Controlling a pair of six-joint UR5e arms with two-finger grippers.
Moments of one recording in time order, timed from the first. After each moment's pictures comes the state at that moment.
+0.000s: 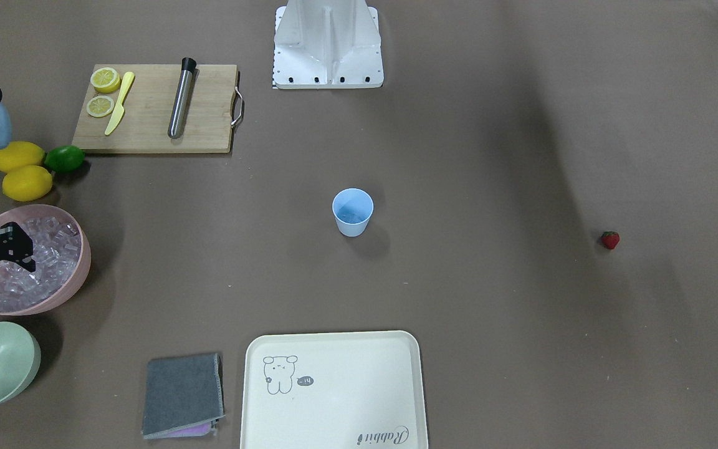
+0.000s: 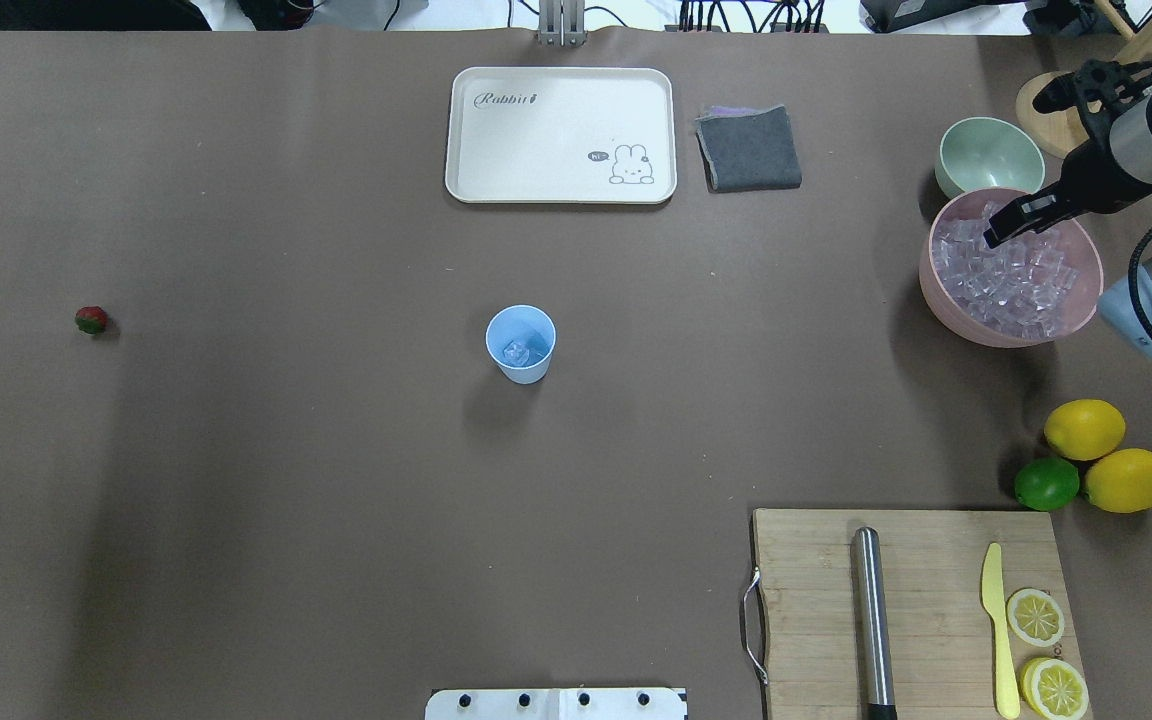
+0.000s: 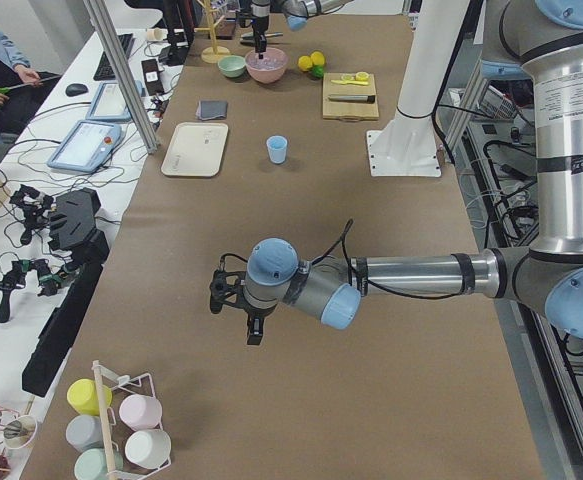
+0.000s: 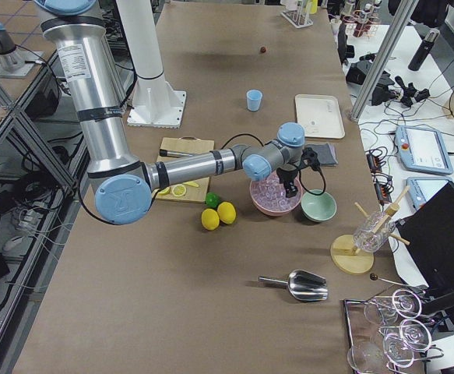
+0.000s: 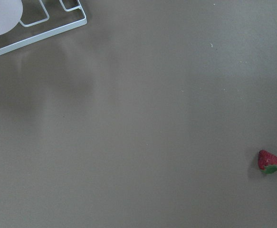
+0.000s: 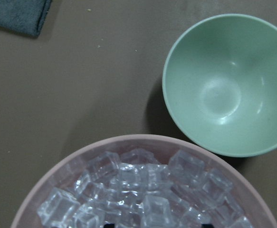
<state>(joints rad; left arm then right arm) -1.51 -1.42 -1.64 -2.08 -2.40 -0.39 1.11 -1.33 1.53 -1.19 2.23 0.38</state>
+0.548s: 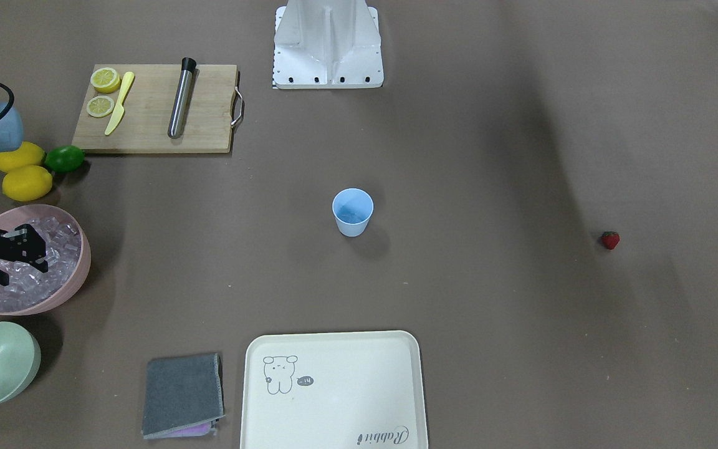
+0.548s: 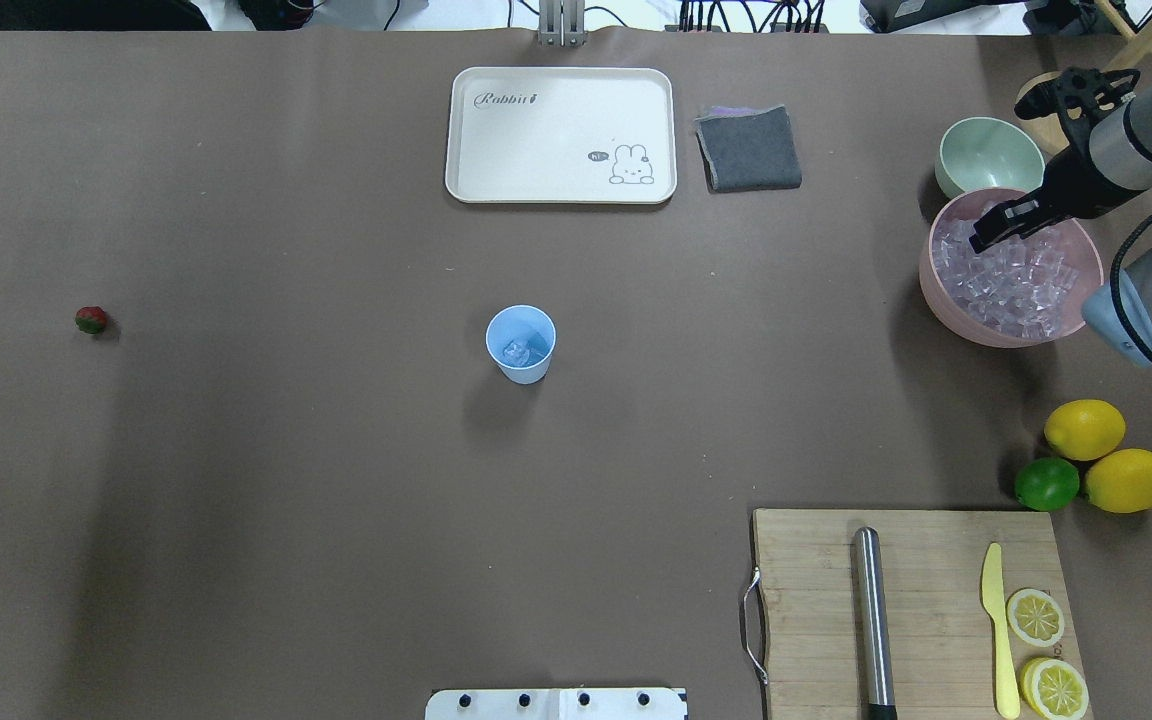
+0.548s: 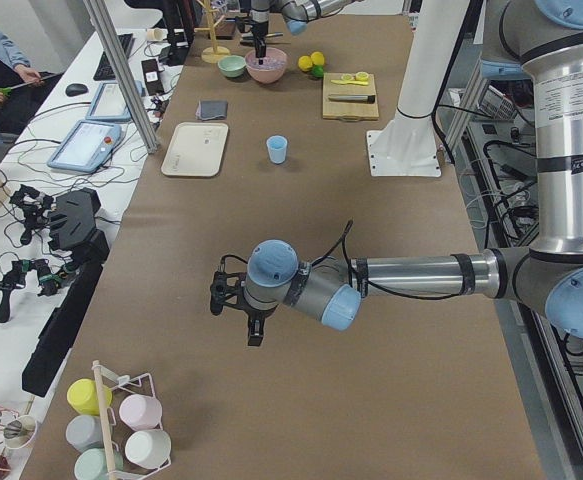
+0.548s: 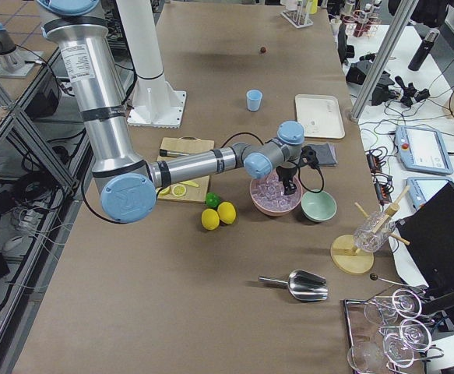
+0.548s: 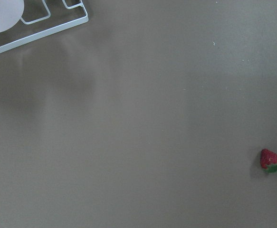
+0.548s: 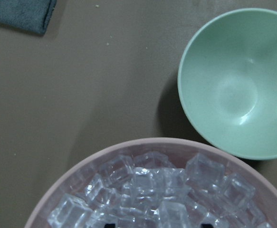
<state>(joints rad) -1.50 -1.42 -1.64 -2.08 -2.40 -0.39 1.09 -1.32 1.51 -1.19 2.23 0.40</state>
